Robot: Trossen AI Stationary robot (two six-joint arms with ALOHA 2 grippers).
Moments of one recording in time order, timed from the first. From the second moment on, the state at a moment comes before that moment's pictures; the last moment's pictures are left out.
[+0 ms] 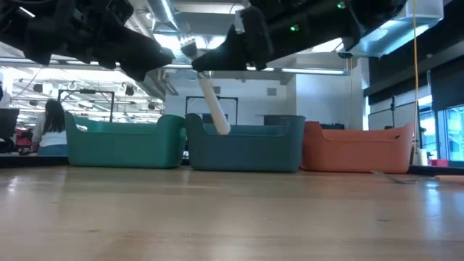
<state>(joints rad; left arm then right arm) -0.06 1.03 0.26 0.62 0.02 -0.03 0.21 1.82 1.01 0.53 0.30 -0.25</state>
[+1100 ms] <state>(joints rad) -0.11 1.15 0.26 0.84 0.09 -0.04 0.19 1.96 1.08 0.75 0.26 -0.26</state>
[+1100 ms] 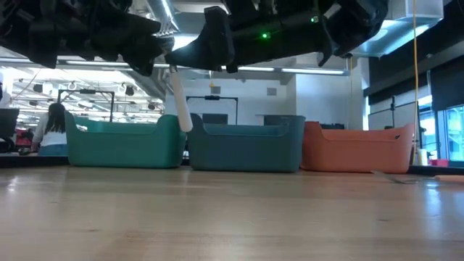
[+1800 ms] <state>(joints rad) -0.11 1.15 0.26 0.88 0.10 0.00 0.20 1.96 1.08 0.80 0.20 -0.20</state>
